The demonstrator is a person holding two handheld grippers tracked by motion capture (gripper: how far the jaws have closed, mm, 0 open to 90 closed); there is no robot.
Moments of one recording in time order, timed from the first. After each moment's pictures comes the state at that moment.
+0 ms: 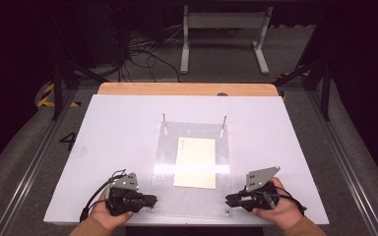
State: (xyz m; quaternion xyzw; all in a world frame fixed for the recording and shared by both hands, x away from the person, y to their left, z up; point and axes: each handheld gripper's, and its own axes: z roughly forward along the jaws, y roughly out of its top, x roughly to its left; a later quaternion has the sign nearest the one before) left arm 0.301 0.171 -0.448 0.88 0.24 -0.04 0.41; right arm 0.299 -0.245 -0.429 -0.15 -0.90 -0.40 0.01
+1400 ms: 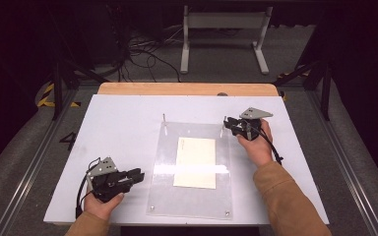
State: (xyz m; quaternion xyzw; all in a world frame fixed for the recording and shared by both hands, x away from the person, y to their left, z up) left arm 0.319 0.206 -0.443 0.79 0.35 0.06 0.50; right arm 0.479 -0.246 -0.431 -0.36 -0.78 -0.45 -0.25
